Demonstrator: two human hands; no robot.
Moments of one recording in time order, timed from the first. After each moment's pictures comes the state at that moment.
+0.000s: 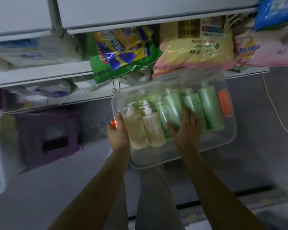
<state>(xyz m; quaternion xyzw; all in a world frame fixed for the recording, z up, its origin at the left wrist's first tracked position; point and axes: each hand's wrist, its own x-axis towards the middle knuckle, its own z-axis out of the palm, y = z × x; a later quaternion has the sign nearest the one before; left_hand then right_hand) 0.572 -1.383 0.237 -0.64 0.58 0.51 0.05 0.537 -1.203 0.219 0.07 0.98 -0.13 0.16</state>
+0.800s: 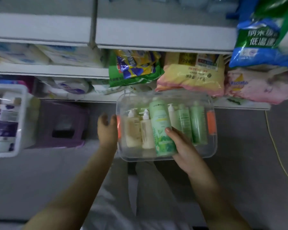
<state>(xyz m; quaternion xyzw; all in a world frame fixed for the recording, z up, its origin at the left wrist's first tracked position) 0.588 -1.384 0.315 -0.60 0.61 0.51 -0.04 0.526 -1.176 0.355 0.17 0.55 -0.67 0.47</state>
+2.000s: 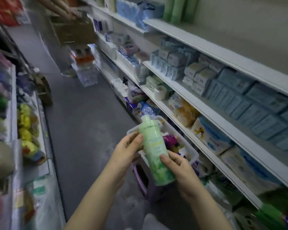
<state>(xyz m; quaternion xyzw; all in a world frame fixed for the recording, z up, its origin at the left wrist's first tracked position) 1.041 -1.696 0.586 -0.50 0.42 0.64 -0.41 0.879 -1.643 0.566 -0.35 0.51 -0.47 0.63</state>
